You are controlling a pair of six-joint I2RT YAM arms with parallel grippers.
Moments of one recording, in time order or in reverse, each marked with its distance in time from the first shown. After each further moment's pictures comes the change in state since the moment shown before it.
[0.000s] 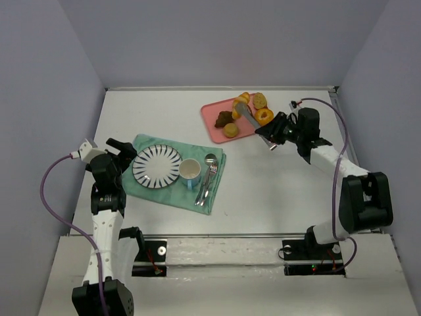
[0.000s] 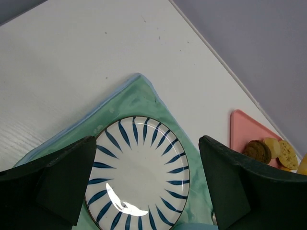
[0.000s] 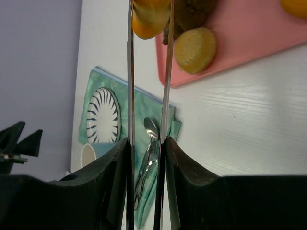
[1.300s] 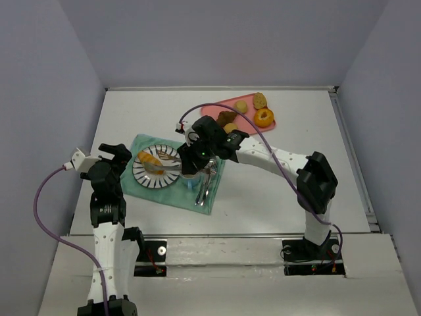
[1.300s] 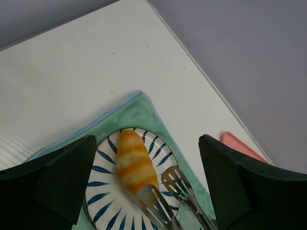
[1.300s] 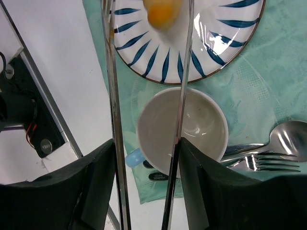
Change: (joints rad) left arm 0.000 -0.153 -0.021 -0.051 -0.105 -0.061; right arm 0.793 0.384 0.708 -0.633 0.229 -0.619
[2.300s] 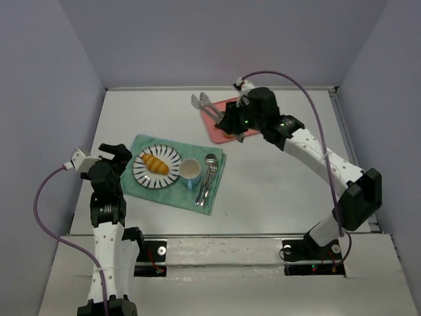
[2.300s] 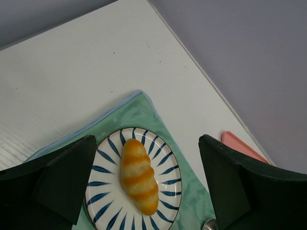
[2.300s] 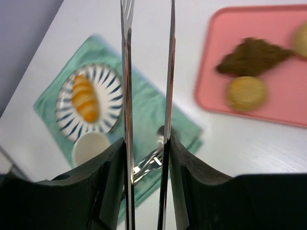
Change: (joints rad) left arm 0.000 0.002 0.000 0.000 0.002 0.000; right arm -0.210 -0.269 -0.083 0.108 0.202 0.126
